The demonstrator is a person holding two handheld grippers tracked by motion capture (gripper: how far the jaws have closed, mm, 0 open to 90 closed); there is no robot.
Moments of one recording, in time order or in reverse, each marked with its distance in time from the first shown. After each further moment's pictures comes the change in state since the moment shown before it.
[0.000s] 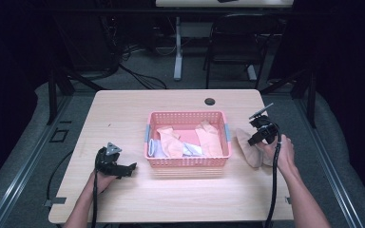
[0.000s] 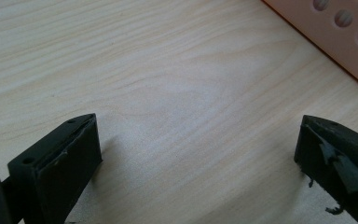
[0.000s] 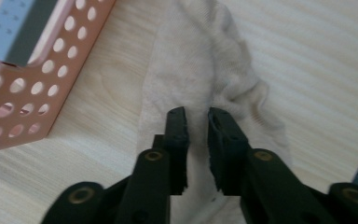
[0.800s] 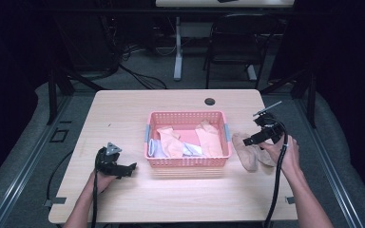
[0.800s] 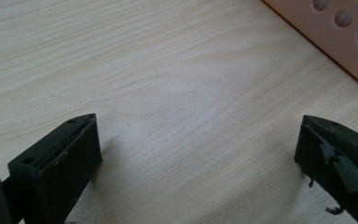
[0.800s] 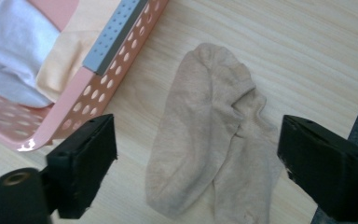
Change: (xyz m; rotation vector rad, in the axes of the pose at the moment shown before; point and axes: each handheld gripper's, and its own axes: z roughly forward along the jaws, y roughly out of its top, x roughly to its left) left arm 0.000 0.000 0.000 0.000 0.001 0.001; right arm 0.016 -0.012 -0.042 -0.141 0.000 -0.025
